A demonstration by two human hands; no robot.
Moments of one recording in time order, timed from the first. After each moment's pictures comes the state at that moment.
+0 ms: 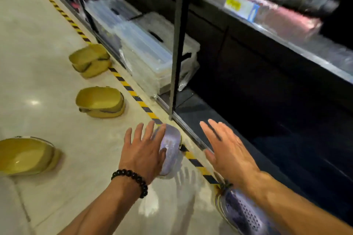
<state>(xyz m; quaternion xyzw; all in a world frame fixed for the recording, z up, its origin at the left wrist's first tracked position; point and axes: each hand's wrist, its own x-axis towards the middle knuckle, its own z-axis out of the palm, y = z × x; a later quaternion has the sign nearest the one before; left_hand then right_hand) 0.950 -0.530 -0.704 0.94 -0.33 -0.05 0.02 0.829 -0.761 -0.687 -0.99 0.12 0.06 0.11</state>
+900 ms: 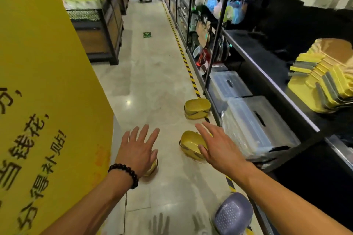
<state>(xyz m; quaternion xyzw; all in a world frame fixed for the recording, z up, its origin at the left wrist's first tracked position) 1.078 -0.120 -0.378 1.00 -0.07 0.01 -0.06 1.107 -0.403 -0.355 -0.98 -0.20 0.01 0.09</state>
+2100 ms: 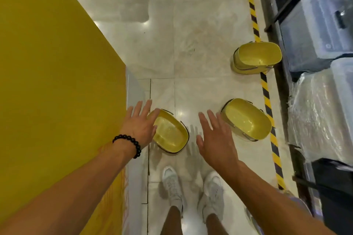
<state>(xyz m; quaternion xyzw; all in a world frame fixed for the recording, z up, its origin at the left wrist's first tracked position) 1.381 0.124 -0.746 0.98 -0.05 -0.18 -0.06 1.387 -0.147 -0.720 -0.97 -0.14 0.19 0.10</state>
